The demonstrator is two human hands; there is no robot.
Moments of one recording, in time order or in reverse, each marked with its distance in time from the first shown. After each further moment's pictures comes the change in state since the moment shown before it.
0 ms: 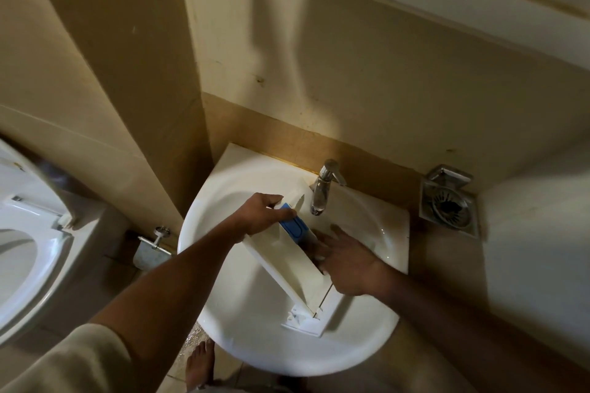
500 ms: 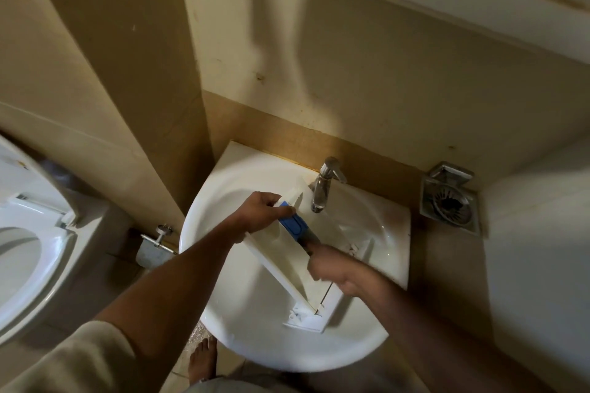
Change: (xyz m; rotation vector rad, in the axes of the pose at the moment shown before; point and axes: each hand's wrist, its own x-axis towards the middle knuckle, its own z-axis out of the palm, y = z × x) left_hand -0.002 -0.001 0.003 -0.074 0.022 0.000; right_hand 0.010 -0.035 -0.026 1.348 -0.174 0.400
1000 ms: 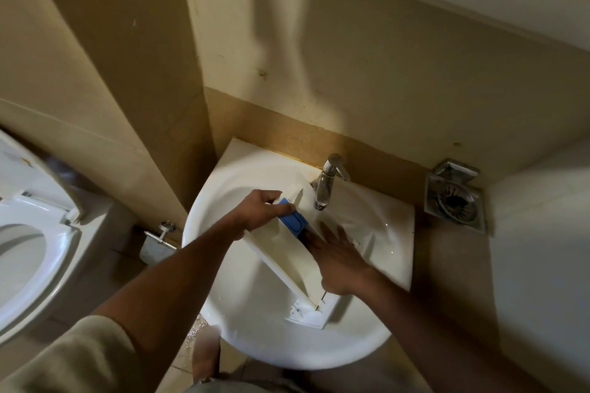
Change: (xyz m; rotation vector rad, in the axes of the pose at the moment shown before) left_hand 0.004 -0.007 -0.006 -0.020 -0.014 0.000; right_hand 0.015 0.024 -0.001 -0.873 0.170 -0.247
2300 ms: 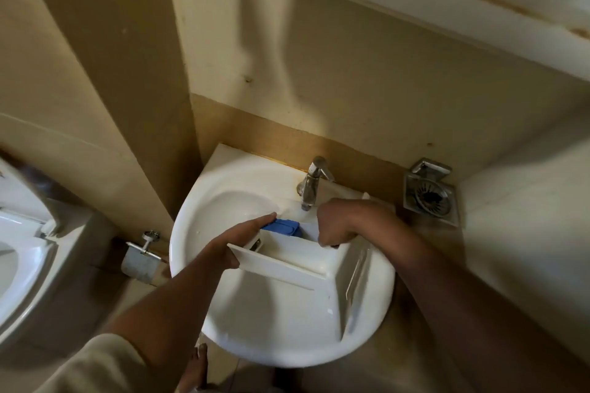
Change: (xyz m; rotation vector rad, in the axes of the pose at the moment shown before) left_hand -0.027 -0.025 0.022 -0.470 -0.118 -0.437; right_hand -0.031 -0.005 -0.131 0.023 -0.240 0.198
